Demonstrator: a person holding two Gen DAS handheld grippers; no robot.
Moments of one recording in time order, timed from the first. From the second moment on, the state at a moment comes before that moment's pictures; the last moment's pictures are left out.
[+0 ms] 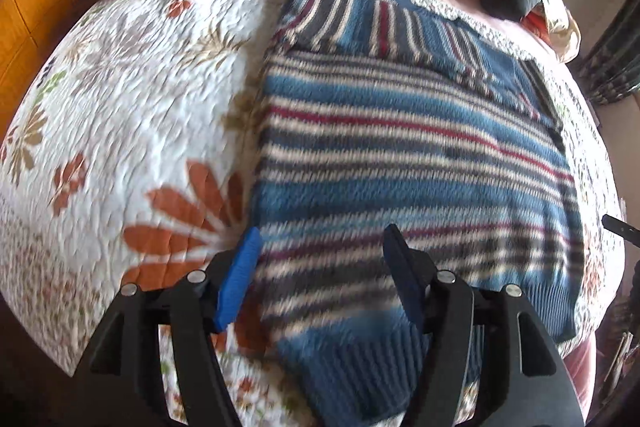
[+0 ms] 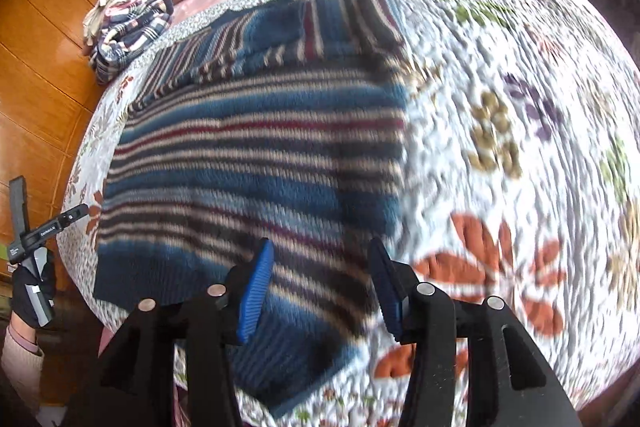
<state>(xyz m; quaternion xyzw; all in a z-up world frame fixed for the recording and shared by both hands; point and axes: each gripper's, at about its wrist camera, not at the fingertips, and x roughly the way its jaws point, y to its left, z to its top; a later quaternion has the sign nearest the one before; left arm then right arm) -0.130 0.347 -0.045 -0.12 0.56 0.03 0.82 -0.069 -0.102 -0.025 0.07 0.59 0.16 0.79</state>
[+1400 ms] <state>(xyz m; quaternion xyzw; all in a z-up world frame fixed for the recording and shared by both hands) -0.183 0.334 -0.066 -0.33 0.57 -0.02 0.76 -0.140 -0.124 -0.065 0.28 0.61 0.21 0.71</state>
